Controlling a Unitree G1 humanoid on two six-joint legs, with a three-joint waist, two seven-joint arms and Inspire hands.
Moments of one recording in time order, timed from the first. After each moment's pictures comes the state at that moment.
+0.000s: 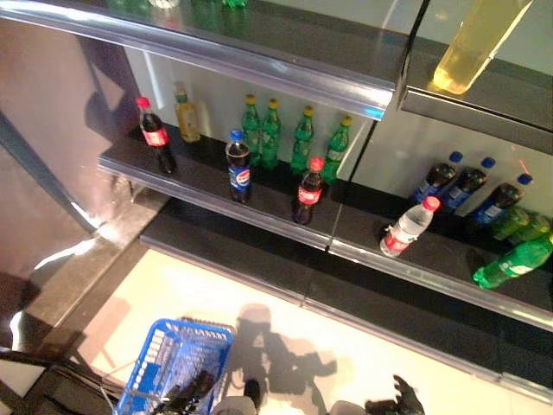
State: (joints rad) left arm 0.06 0.22 -0.02 1.11 -1.00 -0.20 0.08; right arm 0.09 -0.24 0.34 0.97 0.16 -0.09 -0.32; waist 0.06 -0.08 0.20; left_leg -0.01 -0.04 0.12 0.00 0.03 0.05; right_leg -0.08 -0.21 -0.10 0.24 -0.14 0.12
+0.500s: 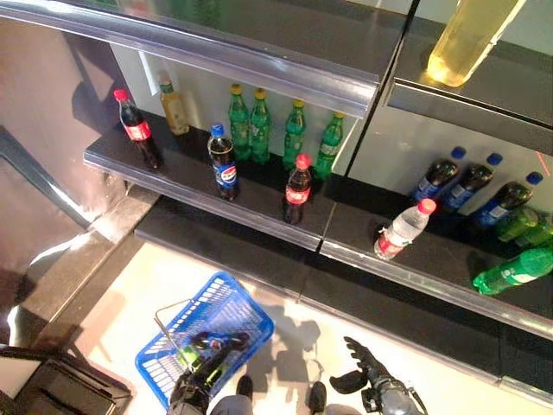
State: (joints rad) left arm 0.03 0.13 -0.02 1.08 -1.00 -0.17 0.10; right arm 0.08 -0.36 0.52 0.65 0.00 -0.07 -0.12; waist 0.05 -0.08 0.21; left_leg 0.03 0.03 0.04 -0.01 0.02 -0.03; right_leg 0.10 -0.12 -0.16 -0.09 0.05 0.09
